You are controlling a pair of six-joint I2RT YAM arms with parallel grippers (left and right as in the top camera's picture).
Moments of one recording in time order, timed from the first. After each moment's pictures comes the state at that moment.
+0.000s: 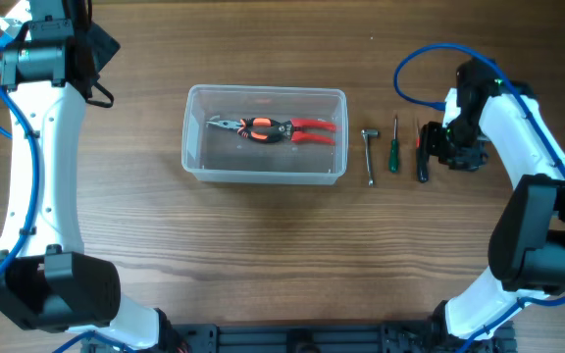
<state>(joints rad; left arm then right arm) 0.09 1.73 1.78 -1.00 -0.41 -0.71 -0.10 1.87 1.31 -1.01 -0.05 0.10</state>
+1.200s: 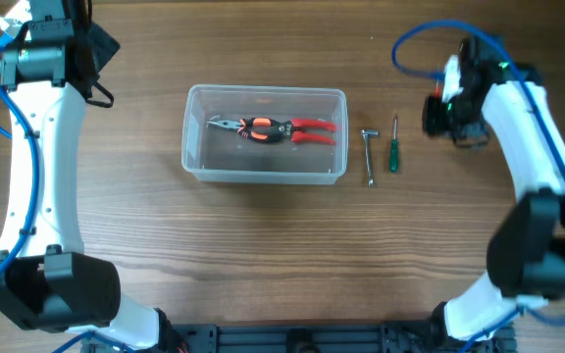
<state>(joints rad) 0.09 1.73 1.78 -1.00 -0.42 -0.71 -0.04 1.79 1.52 -1.02 -0.08 0.06</state>
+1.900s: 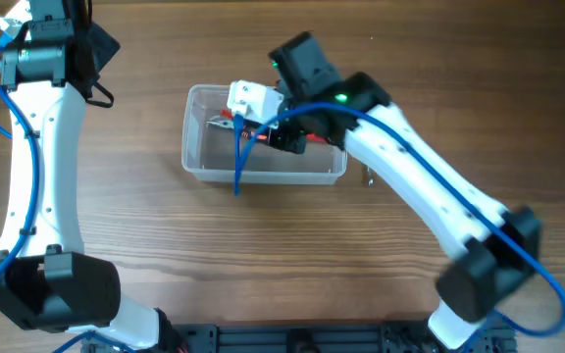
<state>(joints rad) 0.09 1.73 1.78 -1.00 -0.41 -0.71 0.63 1.87 1.70 -0.87 -0.23 -0.80</state>
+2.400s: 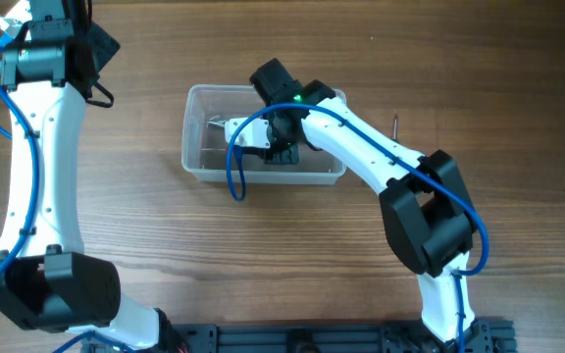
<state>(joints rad) 0.09 1.73 1.78 -1.00 -0.42 -0.71 0.63 2.14 1.69 -0.82 -0.23 -1.00</state>
